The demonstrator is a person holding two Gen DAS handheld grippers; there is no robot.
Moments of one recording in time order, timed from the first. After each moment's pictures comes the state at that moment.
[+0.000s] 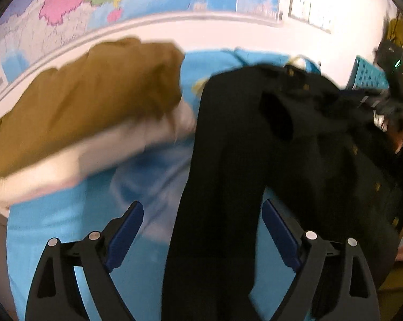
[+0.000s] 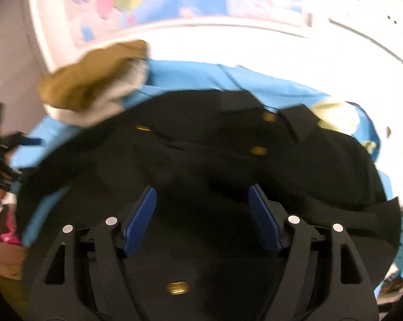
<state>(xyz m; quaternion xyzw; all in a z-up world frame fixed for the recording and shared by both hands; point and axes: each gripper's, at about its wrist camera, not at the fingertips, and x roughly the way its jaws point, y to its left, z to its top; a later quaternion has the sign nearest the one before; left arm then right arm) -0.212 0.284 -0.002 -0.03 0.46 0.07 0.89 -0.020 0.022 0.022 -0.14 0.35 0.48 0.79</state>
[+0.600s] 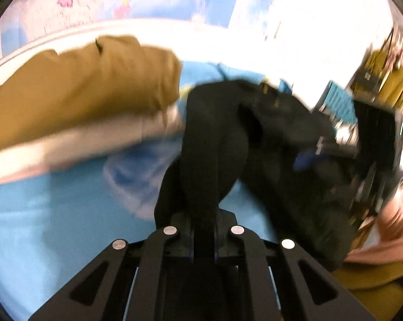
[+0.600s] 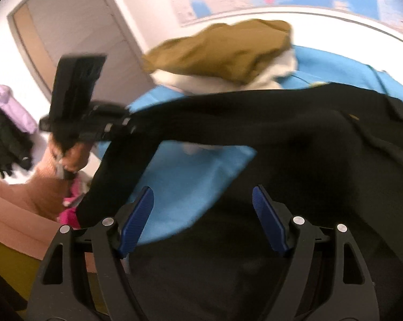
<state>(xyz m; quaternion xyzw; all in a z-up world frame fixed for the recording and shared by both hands) -0.243 0.320 0.038 -0.12 0.41 -0.02 0.90 -0.149 0.121 0.009 -0.11 0.36 0.68 0.63</state>
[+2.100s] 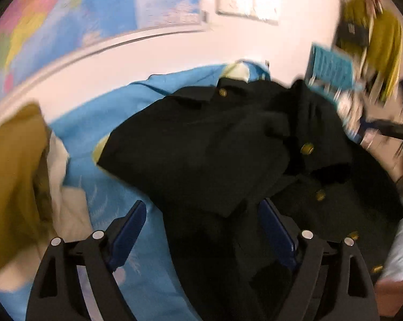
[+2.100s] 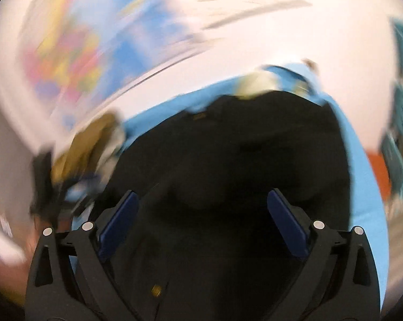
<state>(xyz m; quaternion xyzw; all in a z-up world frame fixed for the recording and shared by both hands) -0.082 0.182 0.004 0.06 0.43 -0.05 0.90 -0.055 -0.080 0.025 0.02 0.33 0.40 0.85</state>
